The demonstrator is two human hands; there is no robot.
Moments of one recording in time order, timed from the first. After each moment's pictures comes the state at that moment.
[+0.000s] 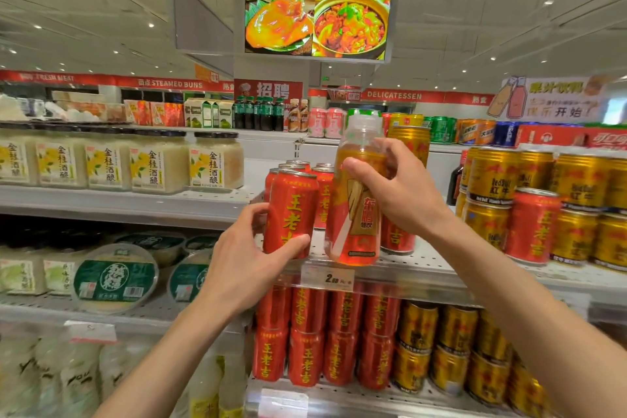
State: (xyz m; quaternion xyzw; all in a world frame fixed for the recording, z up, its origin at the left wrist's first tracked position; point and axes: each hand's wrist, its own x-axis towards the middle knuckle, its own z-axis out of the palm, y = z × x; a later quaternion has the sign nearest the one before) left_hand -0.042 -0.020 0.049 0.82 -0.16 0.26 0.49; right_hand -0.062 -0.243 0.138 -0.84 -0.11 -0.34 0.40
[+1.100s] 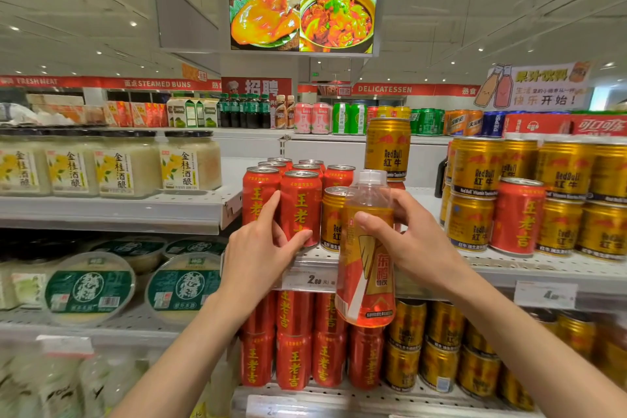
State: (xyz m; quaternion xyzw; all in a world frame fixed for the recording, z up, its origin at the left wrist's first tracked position) left_hand 0.003 -0.070 0.036 0.84 -0.21 0.37 0.34; right_hand -0.083 -0.285 0.077 -0.83 -0.10 -0.27 0.47
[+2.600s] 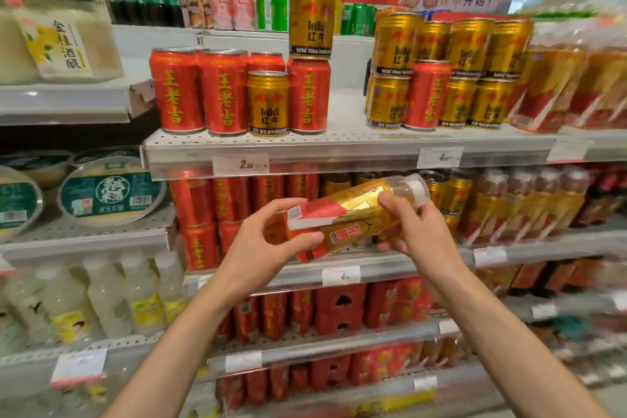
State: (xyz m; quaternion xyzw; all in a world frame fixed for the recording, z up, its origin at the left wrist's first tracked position) left_hand -0.099 -0.105 -0.067 0.72 -0.33 -0.05 0.61; right_hand -0.204 -0.319 -0.046 -0.69 0.19 -0.25 0.65
